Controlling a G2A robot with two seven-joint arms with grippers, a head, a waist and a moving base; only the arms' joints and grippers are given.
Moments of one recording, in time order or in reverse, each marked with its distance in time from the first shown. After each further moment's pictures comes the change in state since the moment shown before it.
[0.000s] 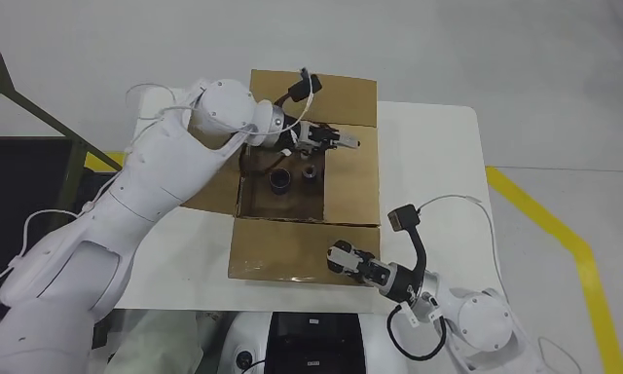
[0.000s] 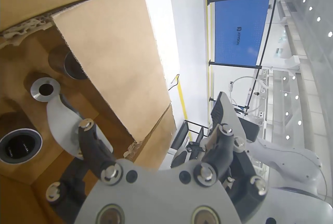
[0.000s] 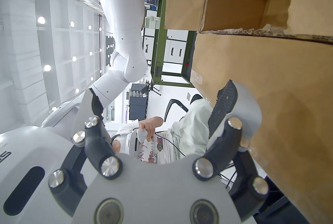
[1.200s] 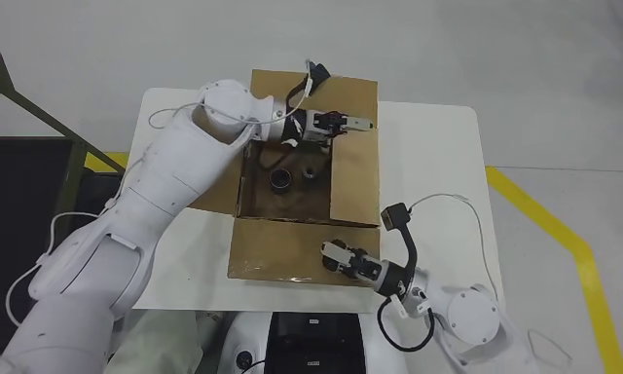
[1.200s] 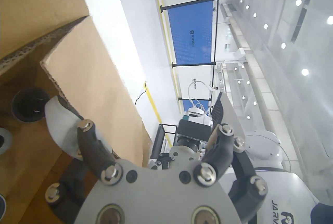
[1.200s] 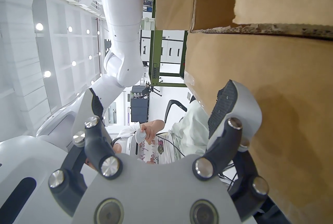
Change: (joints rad) left arm 0.016 -0.089 -0.060 0.175 -0.235 -0.238 -0.008; right arm 0.062 0.016 -0.067 0.064 0.024 0.029 -0.069
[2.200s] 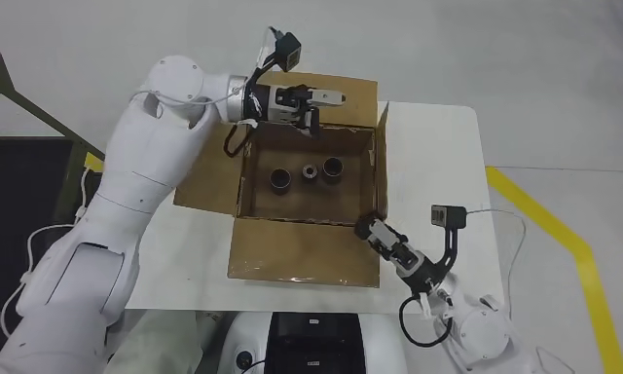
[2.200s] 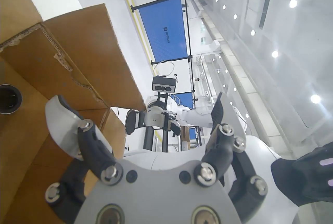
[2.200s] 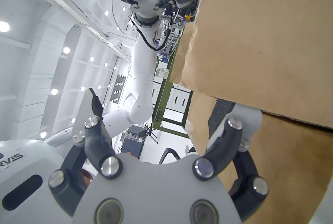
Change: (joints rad) left arm 0.061 0.061 -0.263 -0.110 -0.051 0.023 -0.174; right arm -0.116 0.002 0.095 0.021 -0.065 -0.354 -0.319
